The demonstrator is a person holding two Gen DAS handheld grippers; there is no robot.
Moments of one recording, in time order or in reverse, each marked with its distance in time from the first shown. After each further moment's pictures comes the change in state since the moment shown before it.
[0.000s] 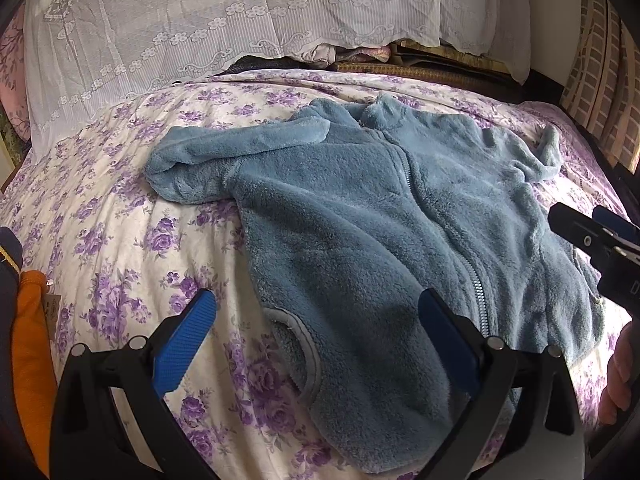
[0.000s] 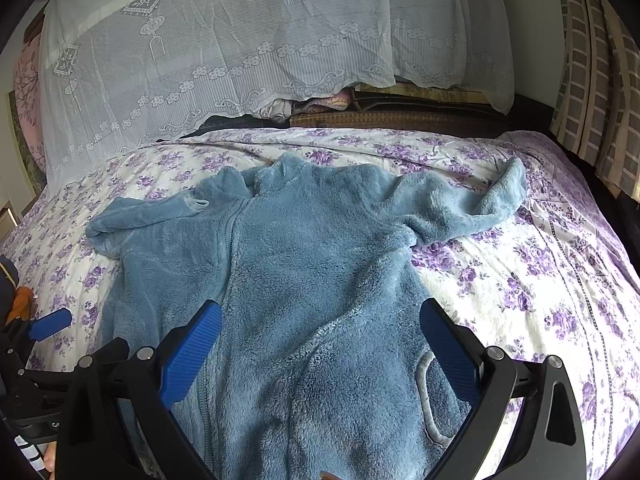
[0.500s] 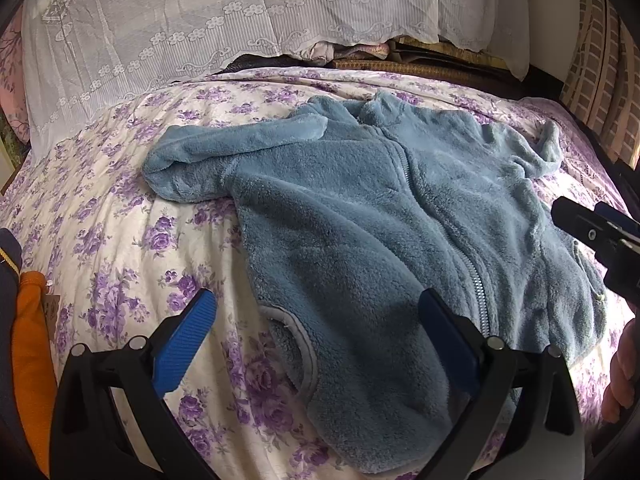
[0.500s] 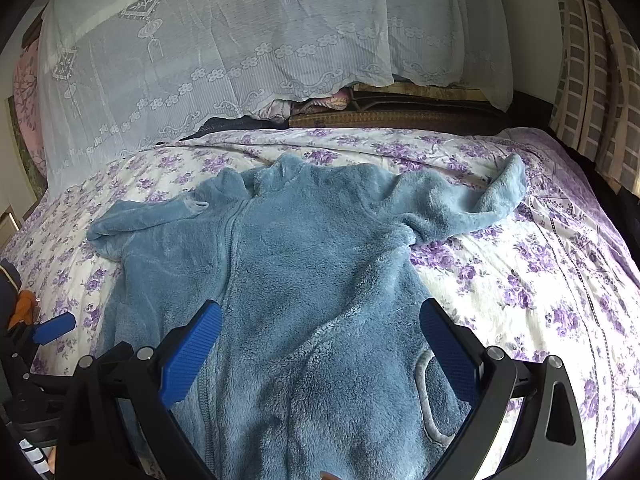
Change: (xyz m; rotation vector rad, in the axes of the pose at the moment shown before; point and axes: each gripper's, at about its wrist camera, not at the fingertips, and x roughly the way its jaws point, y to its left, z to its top) left arm 0.002 -0.003 -0.003 0.007 0.006 0.006; right arm -0.001 -0.002 -0.001 0.005 -0.001 0.004
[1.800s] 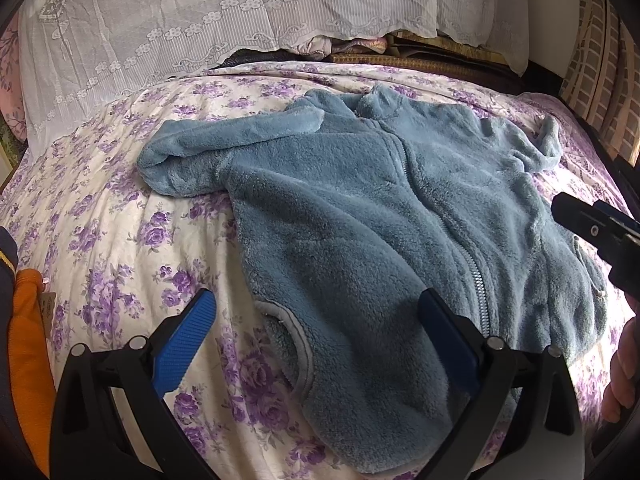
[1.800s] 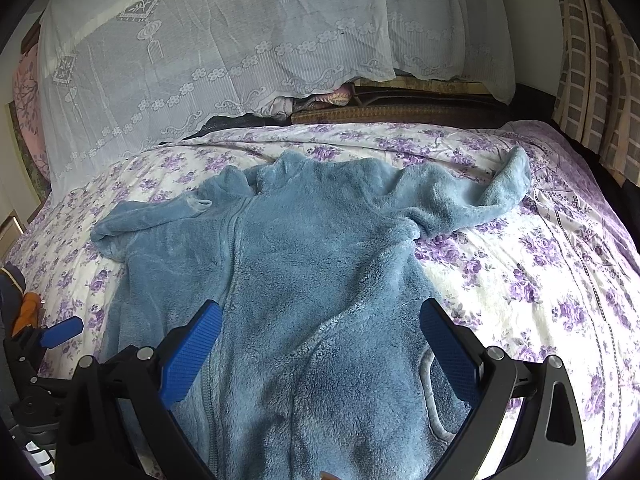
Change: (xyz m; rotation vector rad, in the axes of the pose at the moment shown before) left arm 0.004 -0.007 -0.005 0.008 0.018 0.000; right arm 0.003 0.004 -0.004 0.008 0.007 0.010
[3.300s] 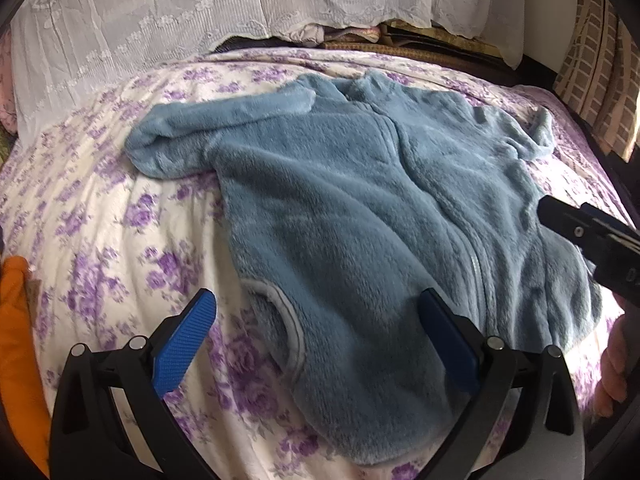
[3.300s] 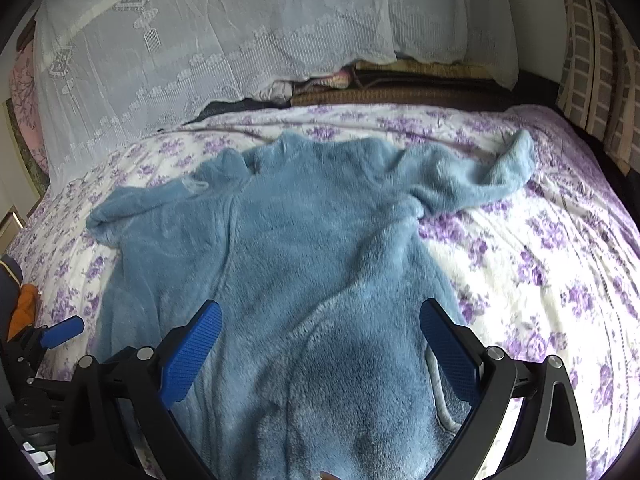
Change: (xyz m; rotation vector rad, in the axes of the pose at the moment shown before) left arm 0.004 0.002 -0.009 -0.009 0.056 -0.070; right arm 0.012 -0.004 -0.013 0.010 0.049 0.016
